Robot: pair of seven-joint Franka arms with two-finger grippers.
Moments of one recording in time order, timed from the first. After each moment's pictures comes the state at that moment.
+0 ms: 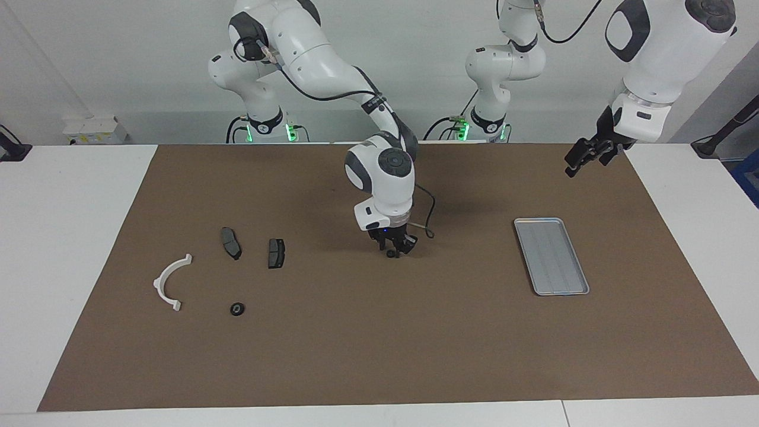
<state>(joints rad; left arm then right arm) -0.02 -0.04 -0.02 -1.68 -0.01 1.61 -0.31 0.67 0.60 -0.05 -1.60 0.01 2.24 1.15</state>
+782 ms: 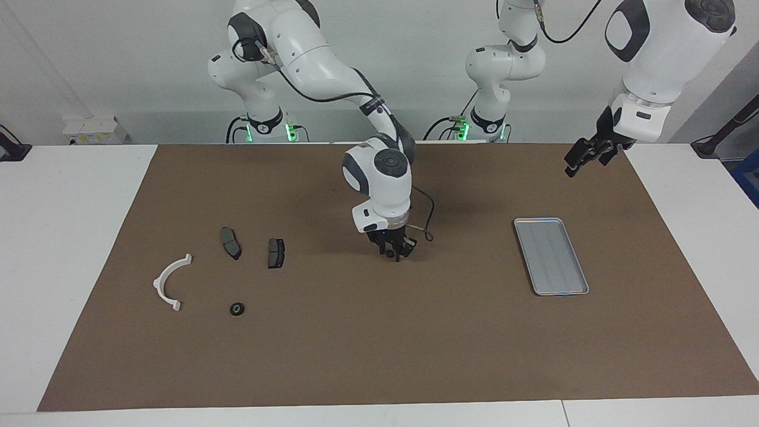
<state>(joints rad) -0.02 -0.04 -0.02 -1.68 -0.01 1.61 -0.31 0.66 0.60 -0.05 -1.60 0.01 2.28 1.15</state>
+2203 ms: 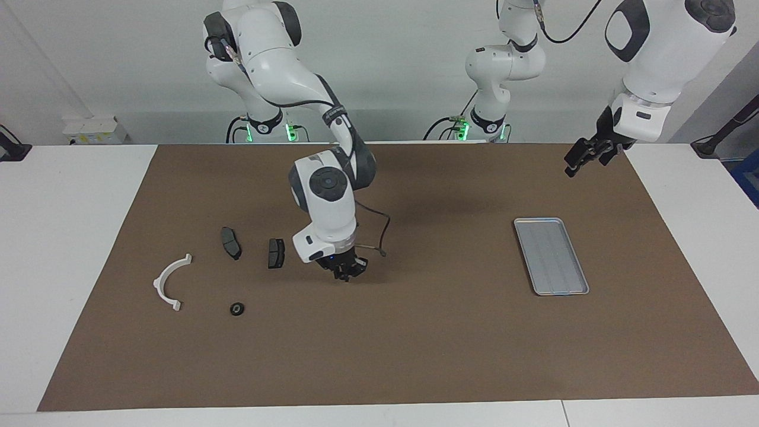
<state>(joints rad) -0.02 -0.04 -0.02 -1.68 -0.01 1.61 -0.31 0.42 0.58 -0.06 -1.53 0.01 2.16 0.63</state>
